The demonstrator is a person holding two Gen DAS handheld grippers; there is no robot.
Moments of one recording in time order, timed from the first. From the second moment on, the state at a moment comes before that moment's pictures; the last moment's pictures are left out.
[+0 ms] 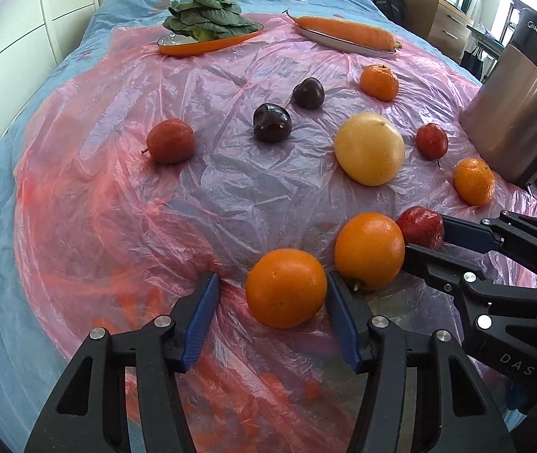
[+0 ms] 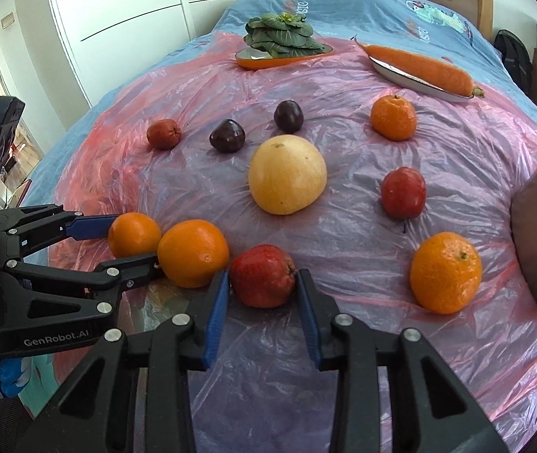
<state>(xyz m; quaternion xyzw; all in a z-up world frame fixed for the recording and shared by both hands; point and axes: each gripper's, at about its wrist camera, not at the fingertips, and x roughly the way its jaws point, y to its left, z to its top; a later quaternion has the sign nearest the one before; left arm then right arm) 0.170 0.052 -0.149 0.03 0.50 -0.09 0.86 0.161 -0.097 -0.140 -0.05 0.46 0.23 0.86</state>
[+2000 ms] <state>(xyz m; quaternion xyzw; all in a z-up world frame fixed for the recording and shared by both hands) 0.097 -0.325 0.034 0.11 0.39 -0.37 0.84 0.052 -0.501 0.002 0.10 0.32 -0.07 0.94</state>
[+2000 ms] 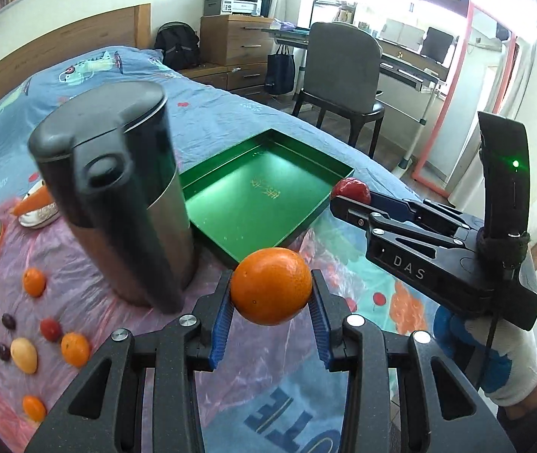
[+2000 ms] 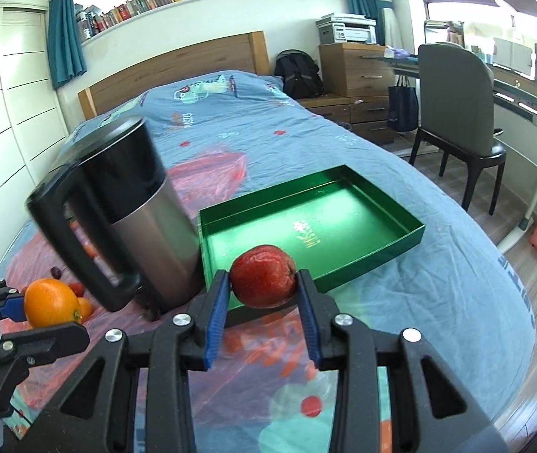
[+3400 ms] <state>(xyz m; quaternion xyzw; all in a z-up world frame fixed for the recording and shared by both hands) 0.159 -0.415 -0.044 0.15 0.46 -0.33 0.81 0.155 -0.588 -0.056 0.05 0.36 -0.15 0.92</state>
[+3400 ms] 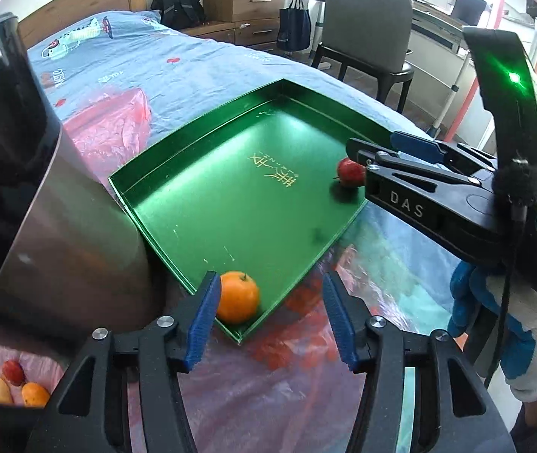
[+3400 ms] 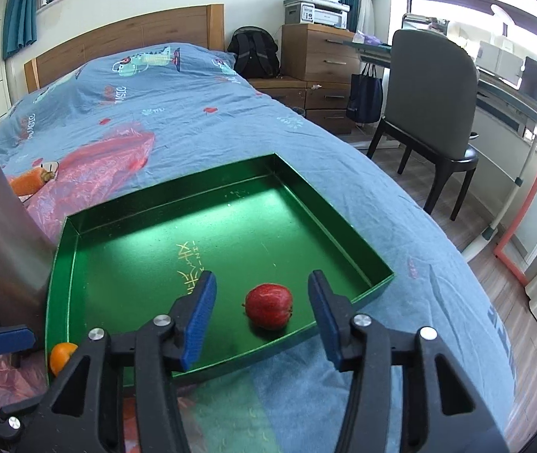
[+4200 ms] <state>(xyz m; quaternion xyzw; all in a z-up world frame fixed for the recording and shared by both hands) 0.050 -0.187 -0.014 0.10 0.45 -0.23 0.86 0.022 -0.406 0.011 0.03 0.34 -0.04 0.94</state>
